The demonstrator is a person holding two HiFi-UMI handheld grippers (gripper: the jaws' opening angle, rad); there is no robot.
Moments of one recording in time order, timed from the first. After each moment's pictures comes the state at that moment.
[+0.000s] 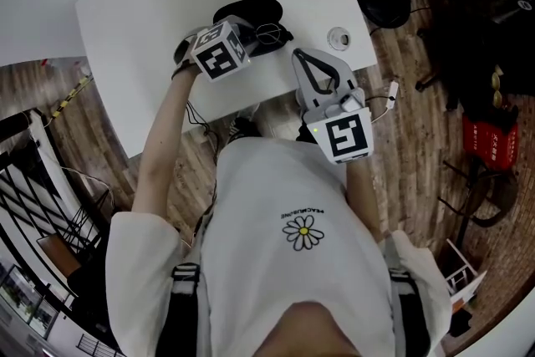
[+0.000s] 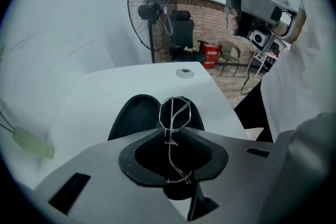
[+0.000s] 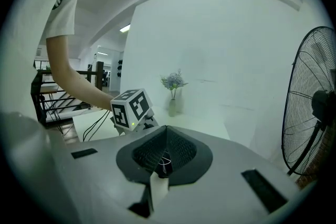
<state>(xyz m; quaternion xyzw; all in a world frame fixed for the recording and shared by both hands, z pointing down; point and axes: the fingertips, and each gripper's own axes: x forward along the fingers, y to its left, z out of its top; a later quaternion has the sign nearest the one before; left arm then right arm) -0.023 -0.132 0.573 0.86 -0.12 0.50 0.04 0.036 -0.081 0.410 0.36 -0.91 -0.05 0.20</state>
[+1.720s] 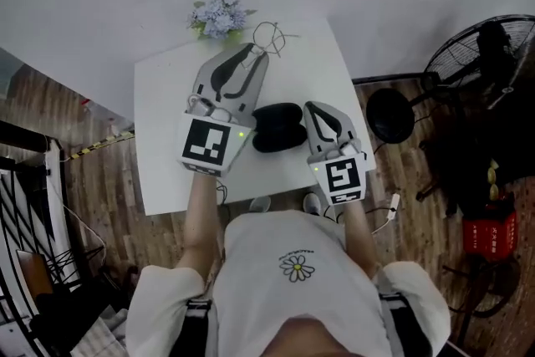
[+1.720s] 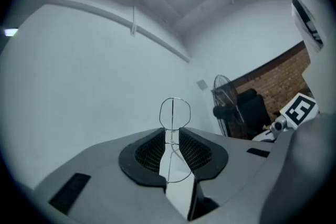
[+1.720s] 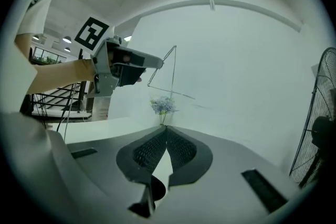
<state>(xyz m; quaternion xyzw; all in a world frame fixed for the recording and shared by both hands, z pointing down) -0.074 -0.181 0.203 0.84 -0.52 0.04 -0.16 0.011 -0.153 0.331 0.40 -0.90 -0.10 0.12</state>
